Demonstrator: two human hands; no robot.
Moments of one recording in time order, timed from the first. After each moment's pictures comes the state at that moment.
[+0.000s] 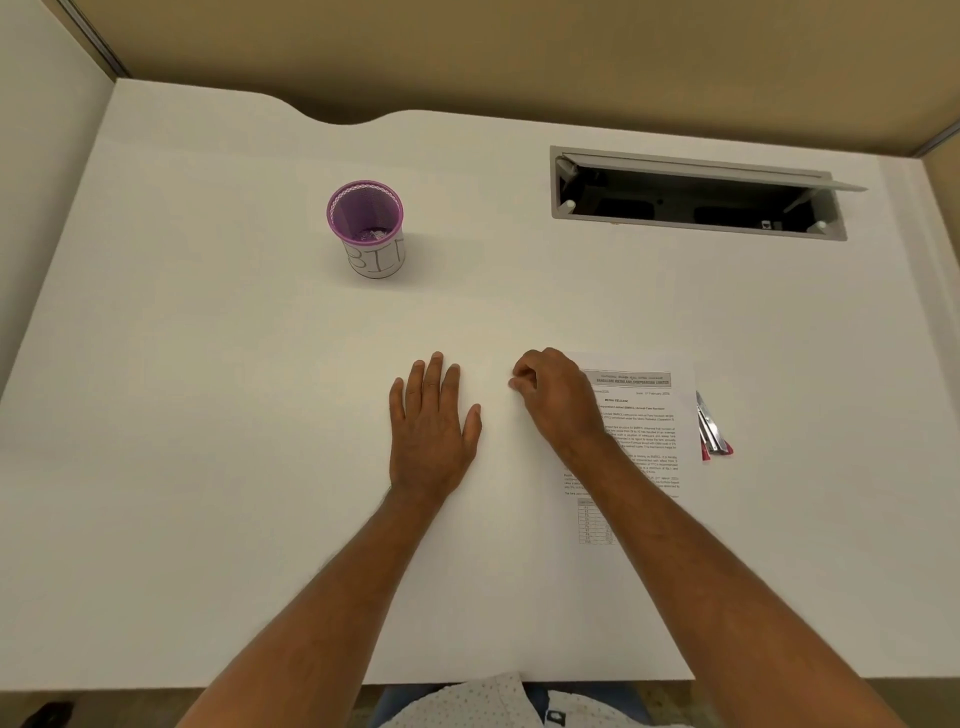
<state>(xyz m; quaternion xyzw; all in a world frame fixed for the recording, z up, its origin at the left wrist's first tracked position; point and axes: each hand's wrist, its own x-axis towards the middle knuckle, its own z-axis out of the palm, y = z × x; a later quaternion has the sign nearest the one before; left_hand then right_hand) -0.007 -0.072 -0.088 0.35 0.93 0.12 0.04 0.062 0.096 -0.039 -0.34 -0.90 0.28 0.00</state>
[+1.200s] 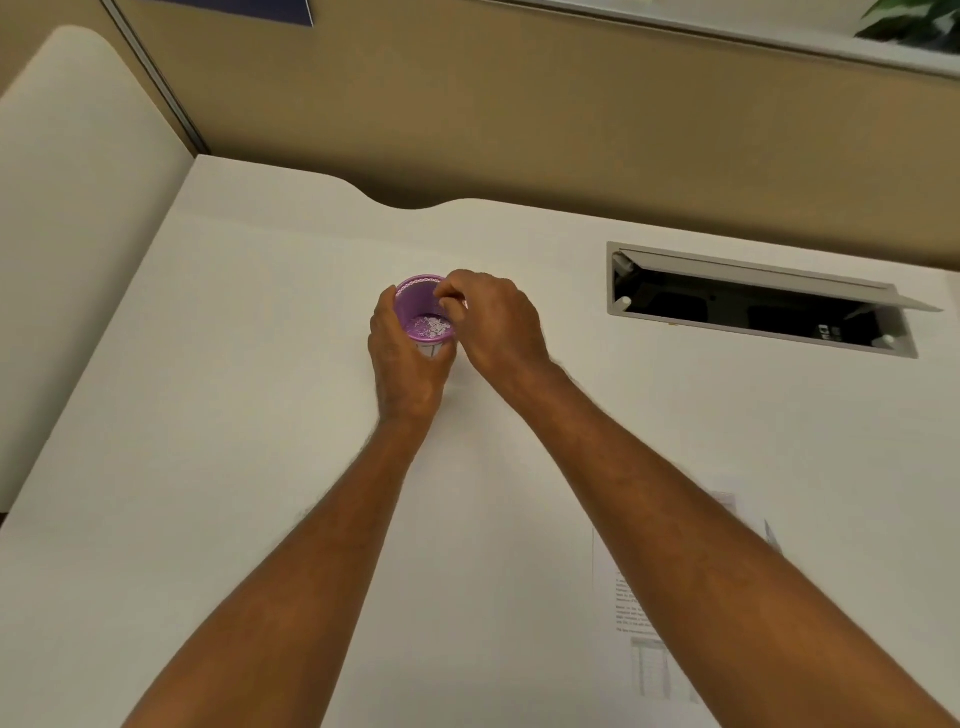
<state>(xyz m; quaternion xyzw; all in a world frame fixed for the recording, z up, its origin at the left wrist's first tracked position) -0.207 -0.007 -0.041 0.09 0.84 0.54 0.04 -0.166 0.095 0.043 -0.22 -0.93 0.30 0.07</state>
